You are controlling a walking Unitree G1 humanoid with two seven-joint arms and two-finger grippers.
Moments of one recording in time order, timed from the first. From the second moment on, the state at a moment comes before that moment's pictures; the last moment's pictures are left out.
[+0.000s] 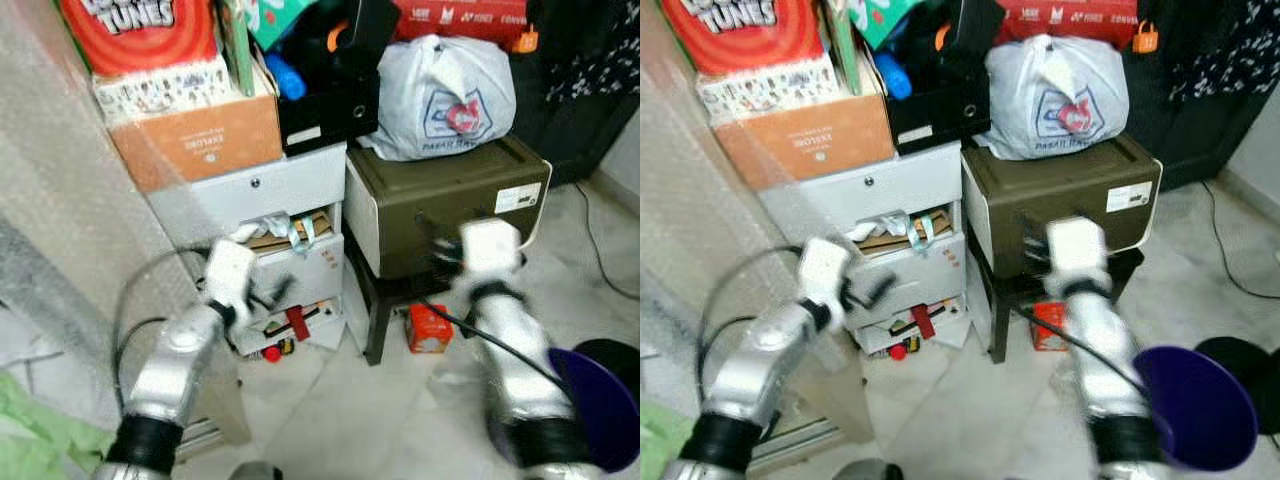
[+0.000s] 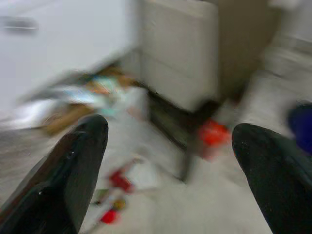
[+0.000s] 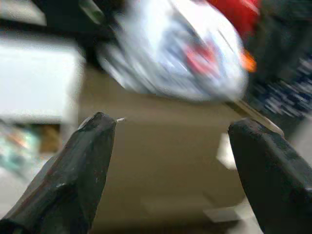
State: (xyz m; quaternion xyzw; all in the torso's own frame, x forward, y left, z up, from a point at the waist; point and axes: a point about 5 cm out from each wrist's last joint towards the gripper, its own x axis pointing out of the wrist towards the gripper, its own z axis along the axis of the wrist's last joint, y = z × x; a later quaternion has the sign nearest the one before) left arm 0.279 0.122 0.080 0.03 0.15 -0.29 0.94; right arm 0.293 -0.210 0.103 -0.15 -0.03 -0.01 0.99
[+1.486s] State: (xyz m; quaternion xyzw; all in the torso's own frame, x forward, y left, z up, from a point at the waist) left arm 0.177 0.295 -0.043 0.15 0.52 -0.16 0.82; right arm 0.246 -0.264 0.007 -0.21 0.16 -0.08 0.96
